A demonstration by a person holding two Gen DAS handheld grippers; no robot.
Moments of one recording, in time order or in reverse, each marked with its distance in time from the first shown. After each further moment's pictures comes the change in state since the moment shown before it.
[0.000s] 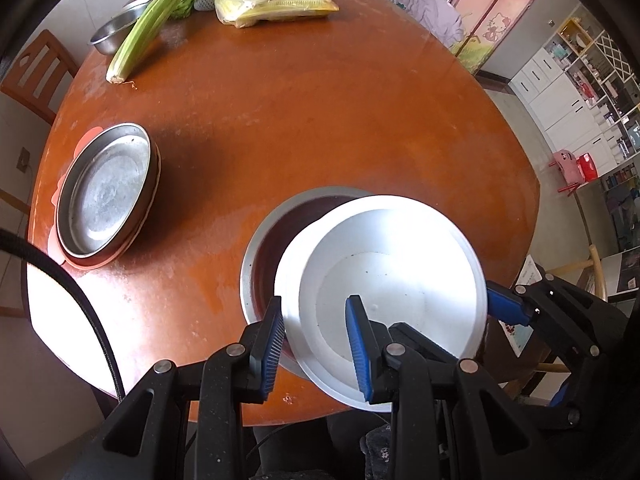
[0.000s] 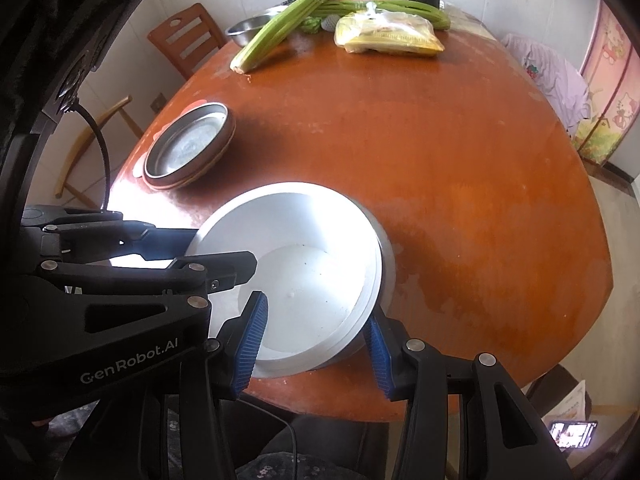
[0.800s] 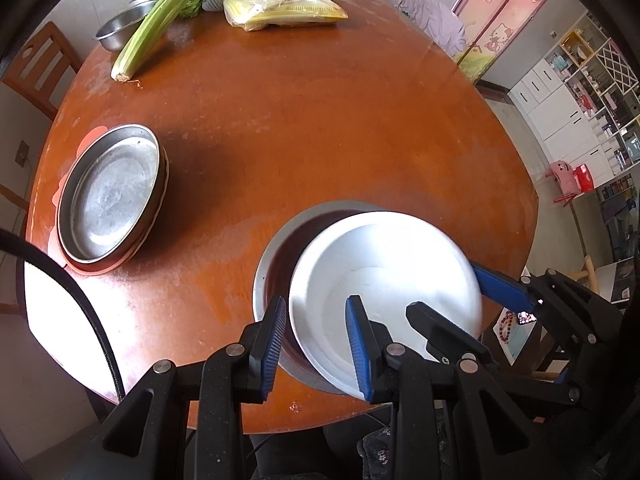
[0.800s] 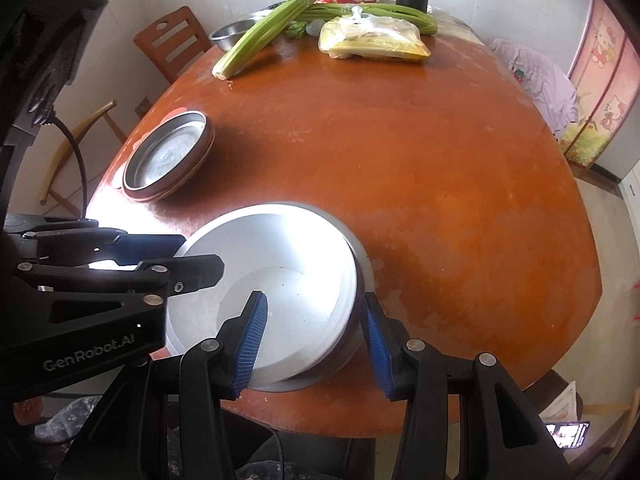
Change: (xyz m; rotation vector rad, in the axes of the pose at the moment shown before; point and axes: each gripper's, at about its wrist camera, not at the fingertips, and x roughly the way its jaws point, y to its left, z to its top) left arm -0.005 0.016 0.007 -0.028 -0.018 -0.029; right arm 0.003 -0.003 0.008 0.011 -0.020 -0.065
